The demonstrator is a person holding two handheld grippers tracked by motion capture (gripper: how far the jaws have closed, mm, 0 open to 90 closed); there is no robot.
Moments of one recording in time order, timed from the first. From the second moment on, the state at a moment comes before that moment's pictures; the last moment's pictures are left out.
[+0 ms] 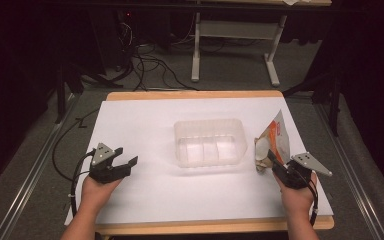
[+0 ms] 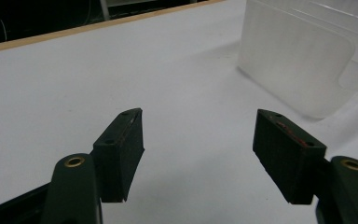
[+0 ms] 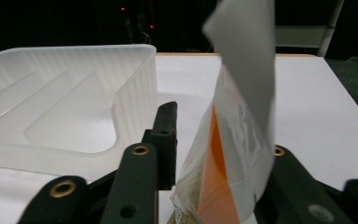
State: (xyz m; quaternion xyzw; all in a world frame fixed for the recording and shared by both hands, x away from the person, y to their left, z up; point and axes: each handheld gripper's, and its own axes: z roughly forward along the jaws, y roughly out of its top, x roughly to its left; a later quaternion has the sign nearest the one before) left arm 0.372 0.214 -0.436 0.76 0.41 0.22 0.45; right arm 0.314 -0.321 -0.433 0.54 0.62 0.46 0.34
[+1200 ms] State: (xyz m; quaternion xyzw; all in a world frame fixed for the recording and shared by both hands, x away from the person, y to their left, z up) left arm 0.370 0.215 -0.435 0.76 0.41 0.22 0.45; right arm 0.321 -0.327 -0.416 0.54 0.60 0.47 0.36
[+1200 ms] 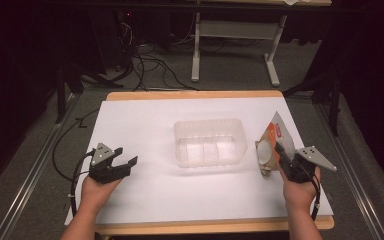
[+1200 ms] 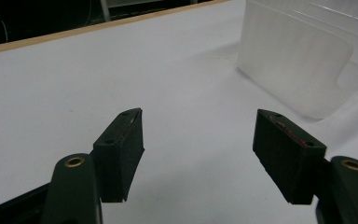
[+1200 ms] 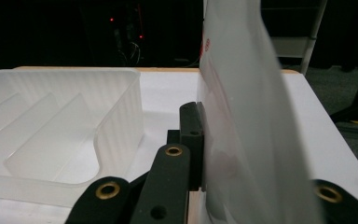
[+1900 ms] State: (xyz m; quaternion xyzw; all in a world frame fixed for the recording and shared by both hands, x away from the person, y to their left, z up) left arm 0.372 0.221 -0.432 0.74 0.42 0.23 0.47; right arm 0.293 -0.319 -0.388 0.51 0.60 0.50 0.38
